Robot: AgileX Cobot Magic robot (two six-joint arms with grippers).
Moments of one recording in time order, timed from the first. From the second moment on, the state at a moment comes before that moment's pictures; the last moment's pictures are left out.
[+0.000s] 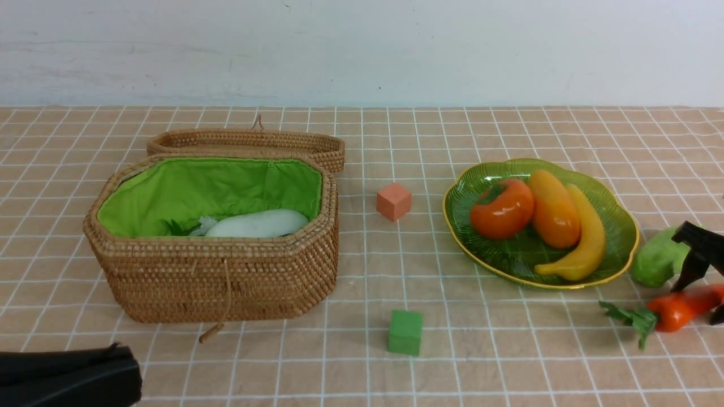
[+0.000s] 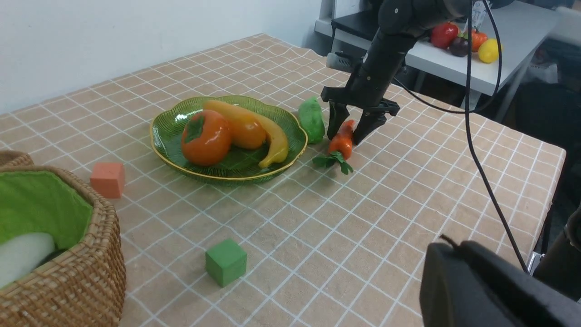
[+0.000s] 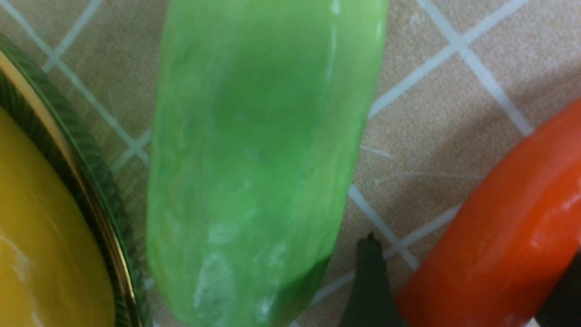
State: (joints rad) right arm -0.31 1.94 -1.27 0.30 0.78 0.21; left arm -0.78 0.43 -0.68 -0.30 0.52 0.16
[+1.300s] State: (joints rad) right arm 0.61 1.85 -1.89 0.57 0.62 -0.43; left arm -0.78 0.43 -0.71 0.46 0.73 -0.66
